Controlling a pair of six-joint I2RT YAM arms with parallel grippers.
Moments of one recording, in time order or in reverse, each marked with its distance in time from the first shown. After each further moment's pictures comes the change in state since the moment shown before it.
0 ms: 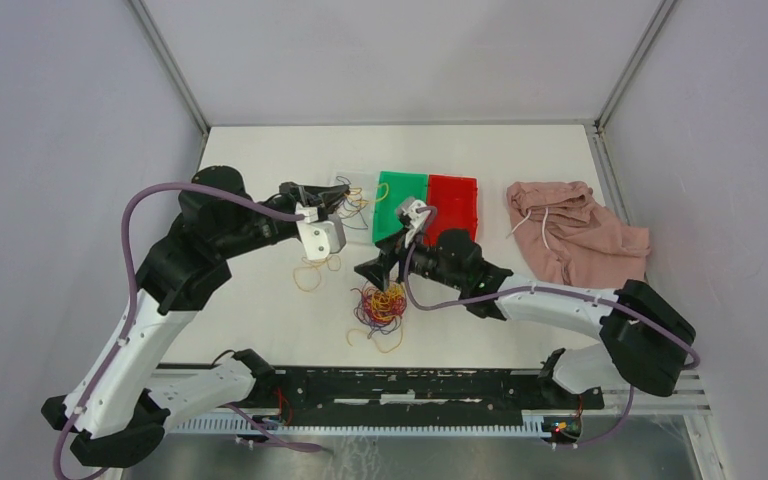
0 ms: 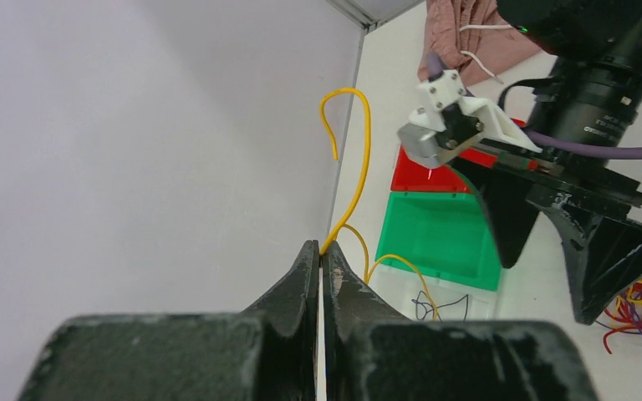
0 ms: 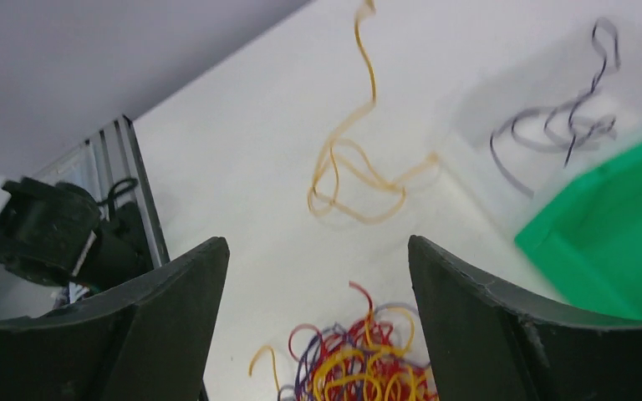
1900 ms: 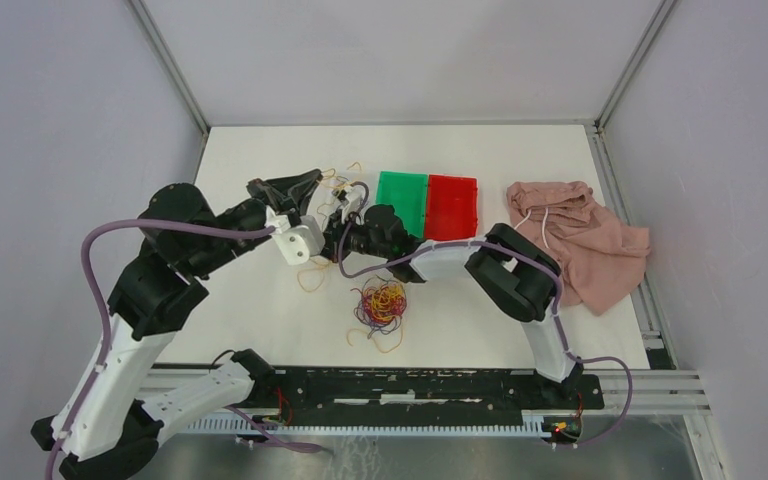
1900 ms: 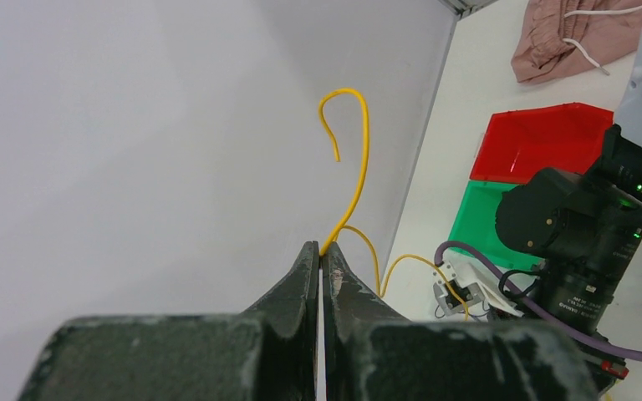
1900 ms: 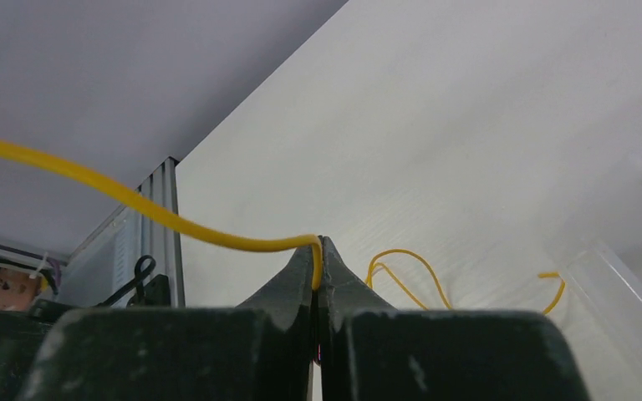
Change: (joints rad) left arm 0.000 -0.086 0.005 0.062 -0.139 0.026; right arm -0.010 0.694 0.572 0.166 -0.176 0.215
